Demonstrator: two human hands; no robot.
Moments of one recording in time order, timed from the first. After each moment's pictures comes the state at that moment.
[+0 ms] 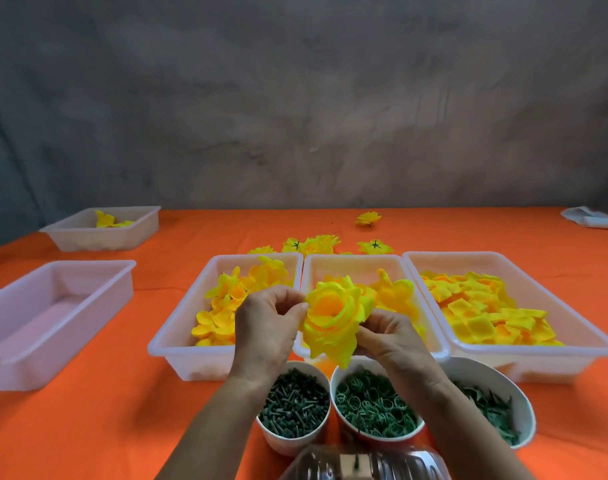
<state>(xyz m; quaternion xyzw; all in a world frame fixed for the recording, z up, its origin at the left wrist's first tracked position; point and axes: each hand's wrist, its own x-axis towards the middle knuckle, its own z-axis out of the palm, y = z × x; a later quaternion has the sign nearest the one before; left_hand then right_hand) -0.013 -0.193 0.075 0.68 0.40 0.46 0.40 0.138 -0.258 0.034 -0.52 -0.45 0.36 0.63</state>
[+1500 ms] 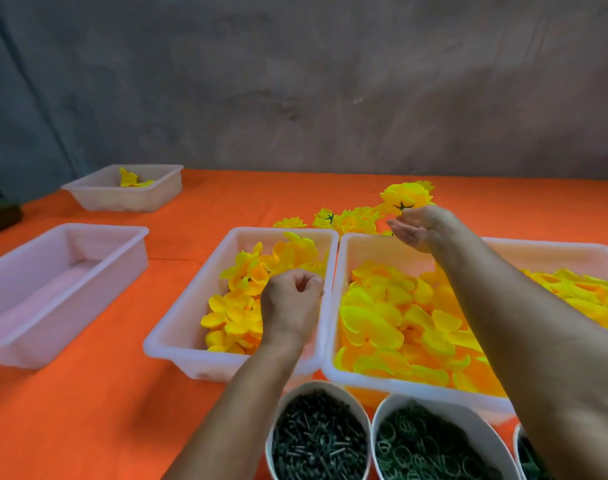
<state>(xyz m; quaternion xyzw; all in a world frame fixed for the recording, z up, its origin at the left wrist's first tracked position) 0.030 -0.087 0.026 0.62 0.50 0.45 0.40 0.262 -0.034 0.071 -0.60 -0.15 0.45 0.64</state>
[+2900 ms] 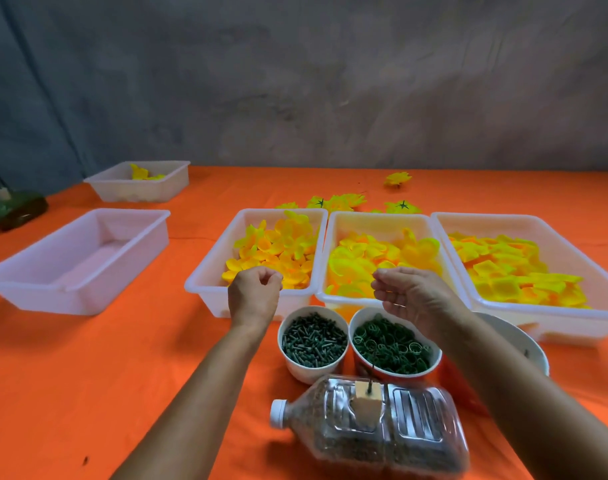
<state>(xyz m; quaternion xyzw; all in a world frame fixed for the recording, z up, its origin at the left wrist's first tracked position) -0.046 -0.154 0.014 0.64 0.55 0.43 0.32 0.156 -0.257 0.035 -0.59 -0.30 0.46 0.59</state>
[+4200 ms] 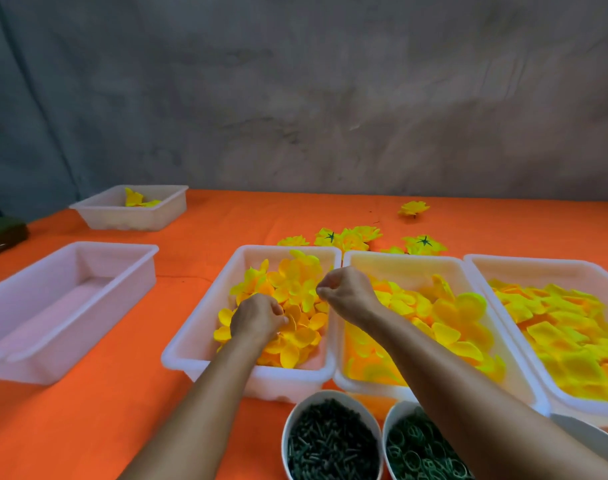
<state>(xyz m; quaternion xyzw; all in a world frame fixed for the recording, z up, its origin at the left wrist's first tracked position) -0.019 -0.011 -0.011 0.75 0.60 0.18 0.20 0.131 -0.068 0.026 -0.73 -0.56 0.15 0.36</state>
